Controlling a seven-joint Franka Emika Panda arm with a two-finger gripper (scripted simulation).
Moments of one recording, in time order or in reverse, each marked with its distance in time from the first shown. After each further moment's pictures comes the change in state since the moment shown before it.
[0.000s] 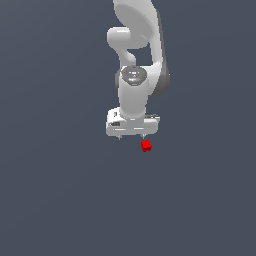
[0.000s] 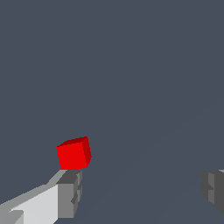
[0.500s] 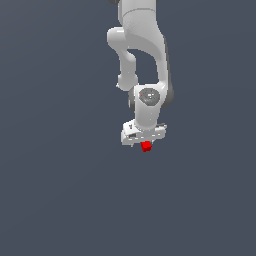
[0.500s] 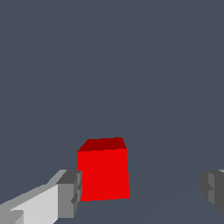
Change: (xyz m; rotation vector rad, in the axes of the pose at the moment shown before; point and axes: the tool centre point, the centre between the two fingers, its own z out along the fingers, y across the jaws) arm -0.015 -0.056 0.083 0.005 -0.001 -0.134
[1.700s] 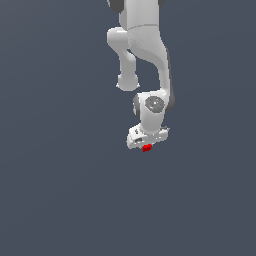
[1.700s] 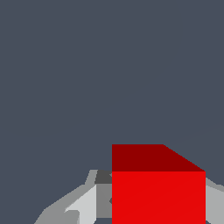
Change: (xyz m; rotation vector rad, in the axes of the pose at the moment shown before) arm -0.005 -0.026 0.041 0.000 0.001 -0.067
